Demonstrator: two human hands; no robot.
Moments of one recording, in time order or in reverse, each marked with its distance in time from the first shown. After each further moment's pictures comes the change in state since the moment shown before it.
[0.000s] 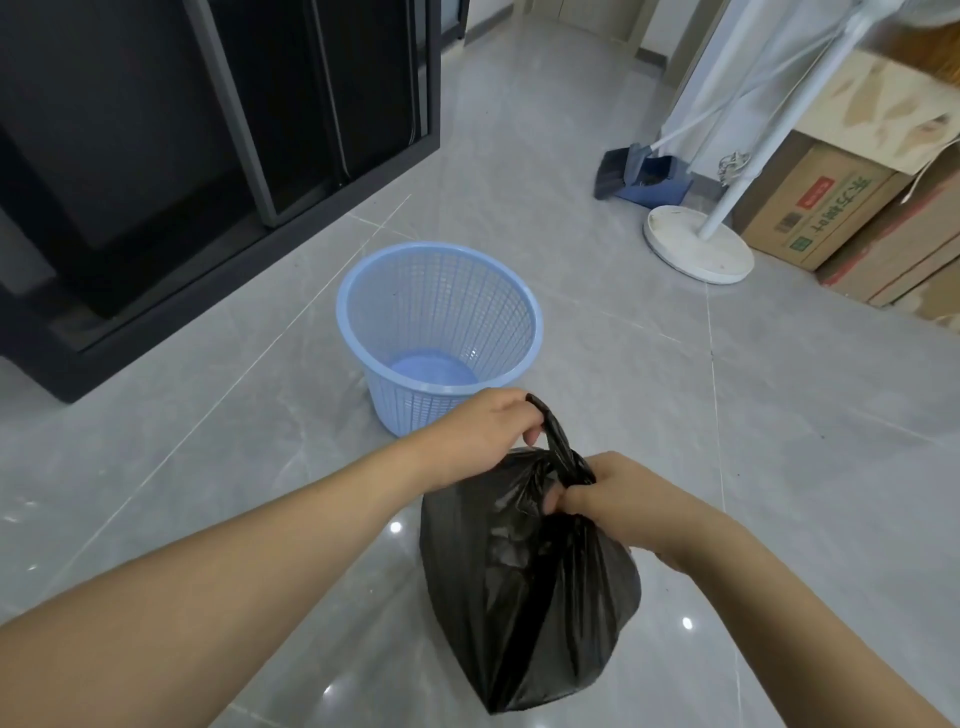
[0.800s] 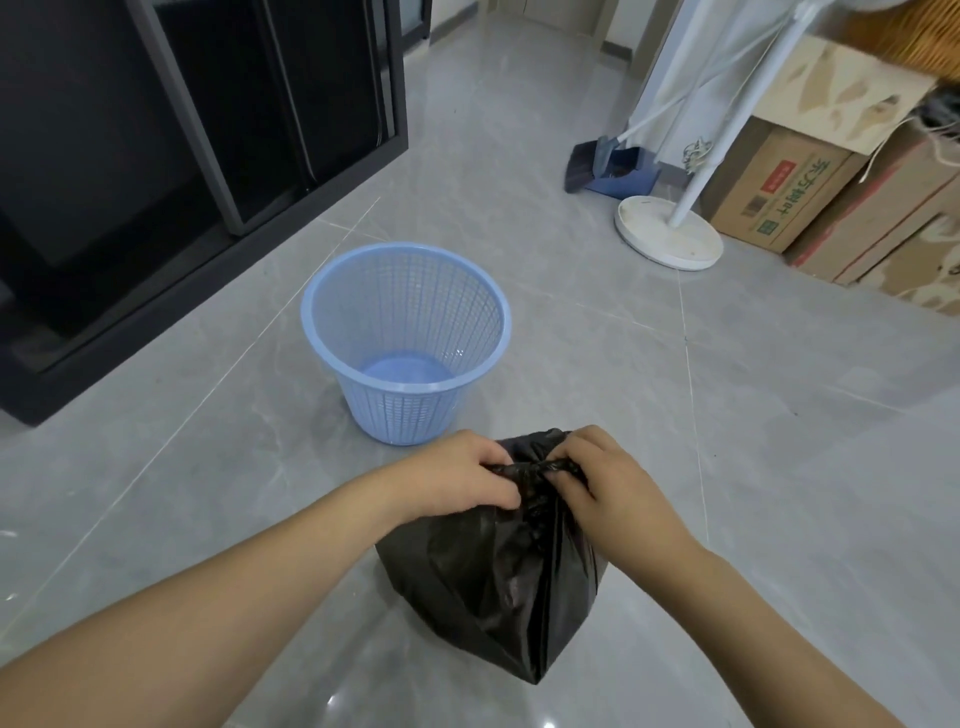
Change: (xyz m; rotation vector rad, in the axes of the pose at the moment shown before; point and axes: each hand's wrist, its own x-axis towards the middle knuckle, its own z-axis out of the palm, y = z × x) left_hand -0.020 -0.008 0.018 0.177 -0.205 -0.168; right_hand -0.003 0.044 0.009 -0.357 0.497 -0.417
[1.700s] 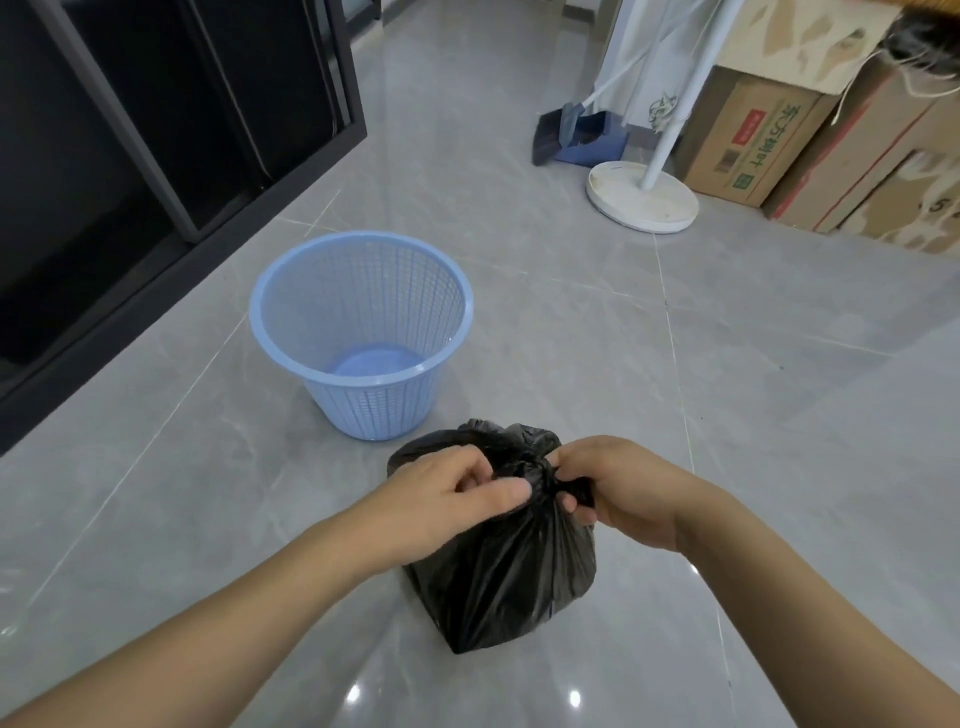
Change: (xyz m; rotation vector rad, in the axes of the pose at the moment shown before) left_hand -0.017 -0.006 0.030 0.128 0.128 0.090; right_hand 0.002 0.039 -0.013 0.989 -0.514 0.486
